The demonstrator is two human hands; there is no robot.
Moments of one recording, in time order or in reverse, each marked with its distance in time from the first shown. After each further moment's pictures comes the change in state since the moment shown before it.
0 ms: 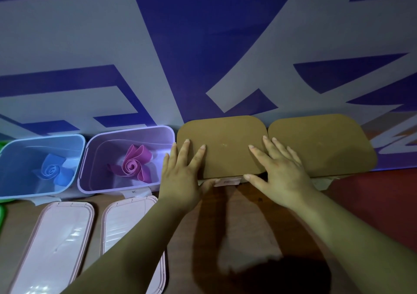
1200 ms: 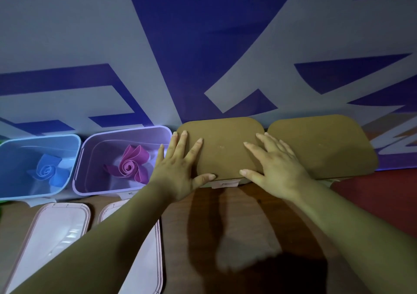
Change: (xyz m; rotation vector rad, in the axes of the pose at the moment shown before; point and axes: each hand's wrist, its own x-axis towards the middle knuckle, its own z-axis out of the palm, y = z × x) left_hand 0.029 -0.022 -0.006 0.070 -0.155 0.106; right_hand 0.023 0.003 -0.008 -0.004 -0.056 -0.078
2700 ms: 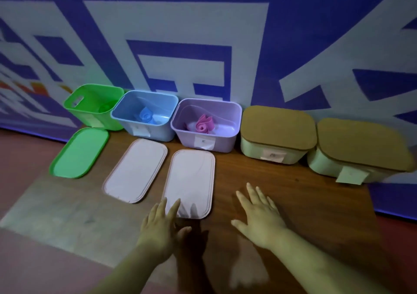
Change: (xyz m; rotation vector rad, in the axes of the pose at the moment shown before) left_hand -0.350 -0.030 0.066 -0.152 -0.185 -0.629; right_hand -0.169 -0.169 0.097 0.019 -0.301 -0.157
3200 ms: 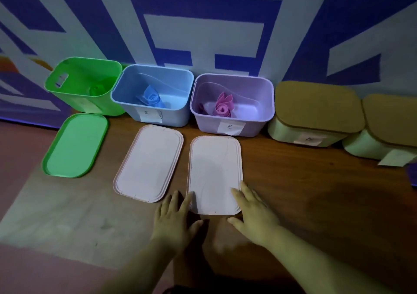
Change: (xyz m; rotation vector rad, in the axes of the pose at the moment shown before) left_hand 0.051 -0.085 0.021 -0.040 -0.046 0.141; right_hand 0.057 -0.099 0.062 0.131 -0.060 0.013
